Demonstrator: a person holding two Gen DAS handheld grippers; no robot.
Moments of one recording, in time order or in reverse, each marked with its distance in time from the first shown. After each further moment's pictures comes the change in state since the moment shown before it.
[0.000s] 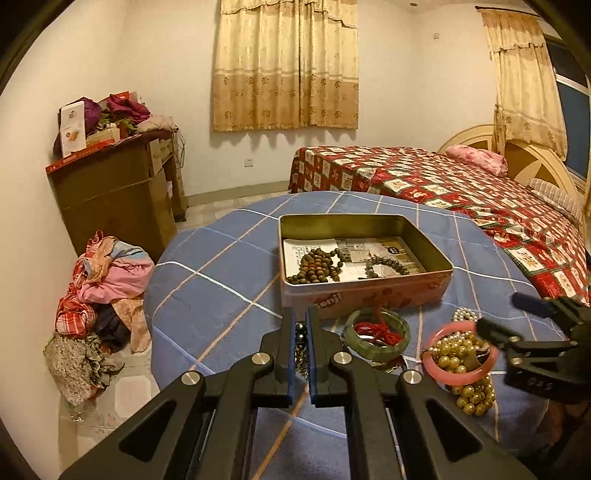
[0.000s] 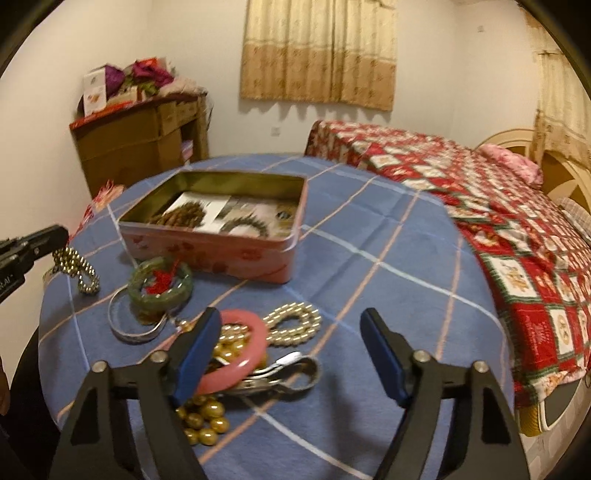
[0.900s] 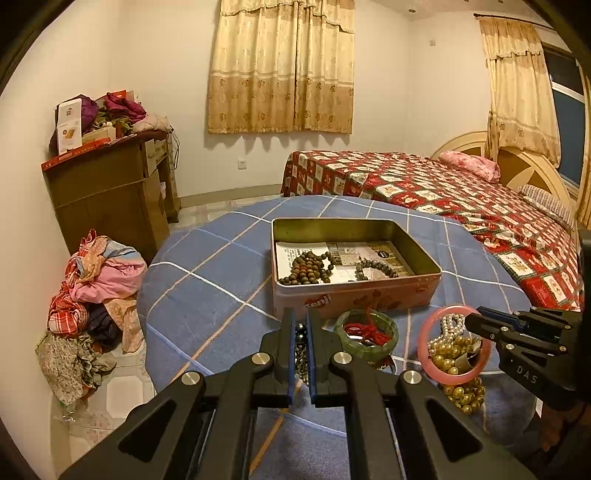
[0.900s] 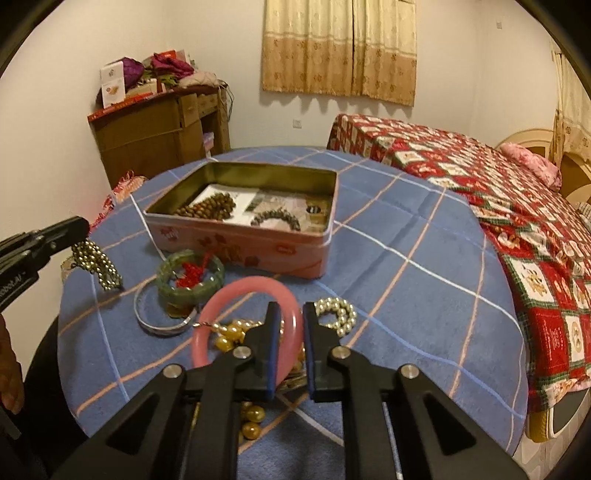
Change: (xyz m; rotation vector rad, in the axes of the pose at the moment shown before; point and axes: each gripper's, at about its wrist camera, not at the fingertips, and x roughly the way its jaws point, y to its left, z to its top) left arm -0.010 0.003 0.002 -0.023 -0.016 -0.039; right arm -0.008 0.012 0.004 -0.017 -0.001 0.075
